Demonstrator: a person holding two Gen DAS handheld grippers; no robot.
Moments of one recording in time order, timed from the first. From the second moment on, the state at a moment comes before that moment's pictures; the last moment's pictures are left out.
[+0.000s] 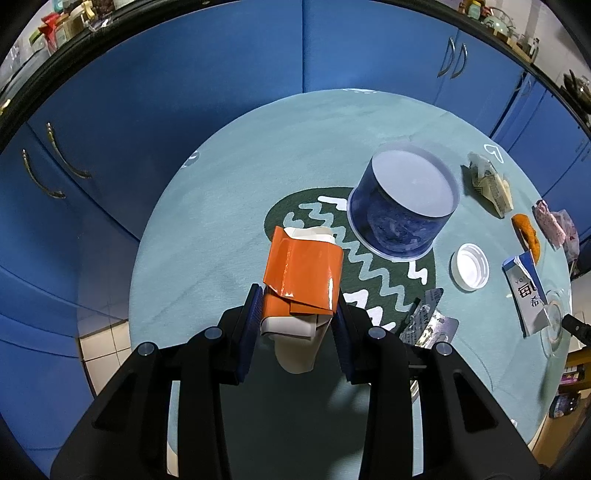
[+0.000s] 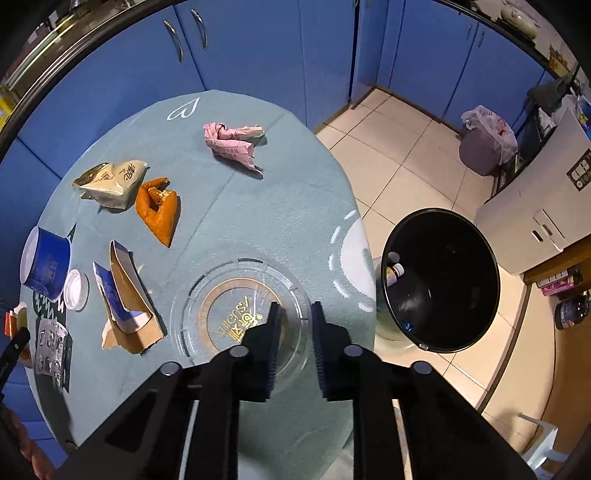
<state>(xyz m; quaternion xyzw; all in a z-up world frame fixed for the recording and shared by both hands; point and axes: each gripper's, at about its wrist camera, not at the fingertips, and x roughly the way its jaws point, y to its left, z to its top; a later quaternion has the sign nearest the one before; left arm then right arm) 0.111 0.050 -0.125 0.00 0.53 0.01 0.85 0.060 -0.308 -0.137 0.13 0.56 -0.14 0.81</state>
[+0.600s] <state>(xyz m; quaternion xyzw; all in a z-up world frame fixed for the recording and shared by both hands) 0.105 0.022 -0.103 0.01 0.51 0.01 0.86 0.047 -0.327 -0.115 0.15 0.53 -0.13 0.83</state>
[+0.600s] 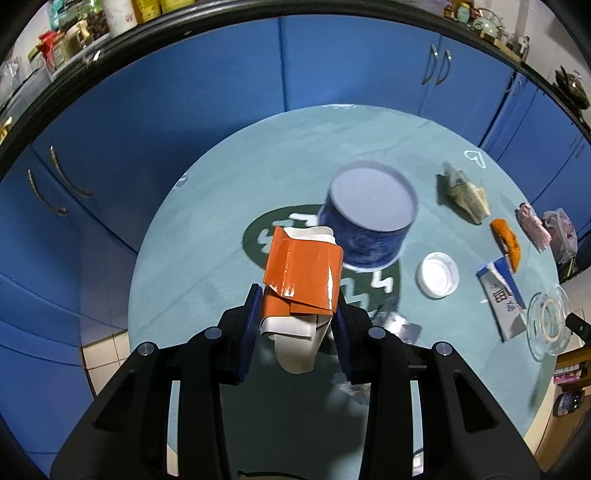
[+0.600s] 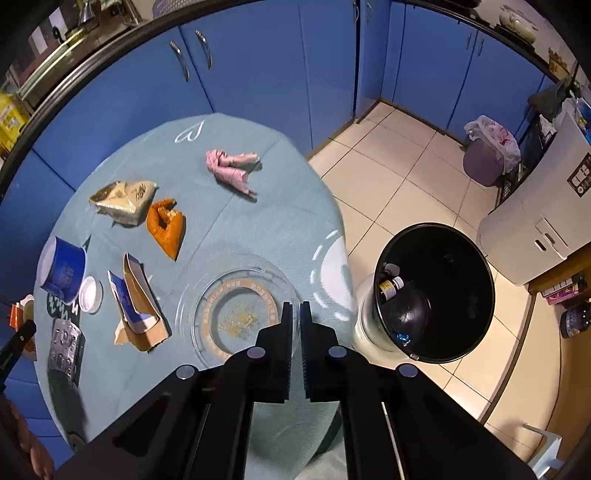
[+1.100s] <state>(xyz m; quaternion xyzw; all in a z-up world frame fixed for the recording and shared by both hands) 0.101 -0.054 -0.077 0.05 0.49 -0.04 0.87 0.023 -0.378 -0.094 0.19 0.49 -0.15 0.84</state>
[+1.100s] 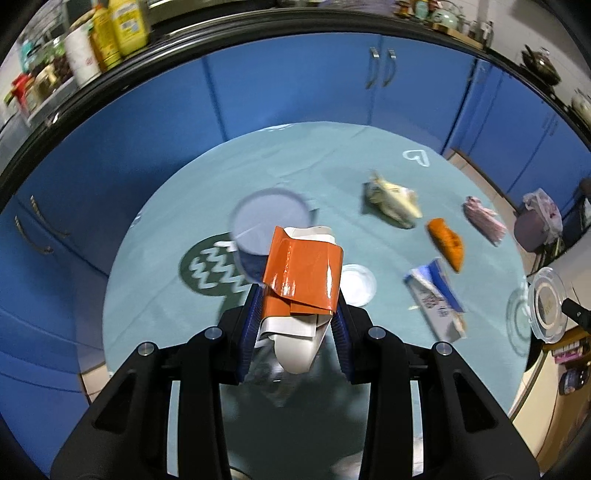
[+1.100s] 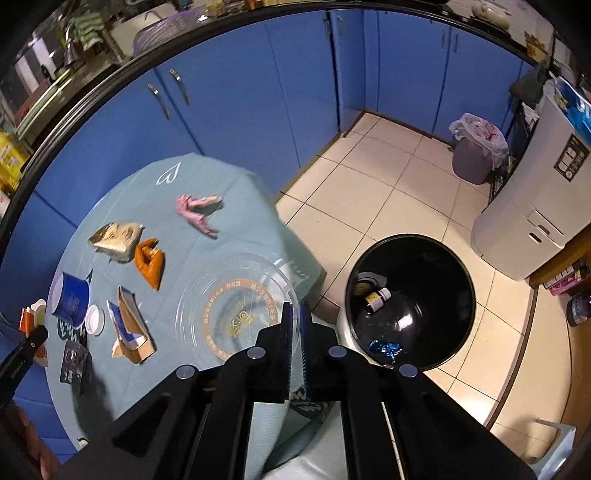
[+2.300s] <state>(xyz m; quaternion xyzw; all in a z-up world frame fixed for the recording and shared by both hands) 0.084 -0.297 -0.049 0.16 0.45 -0.21 0.85 -0.033 -0.527 -0.088 0.25 0.45 -0.22 0.83</state>
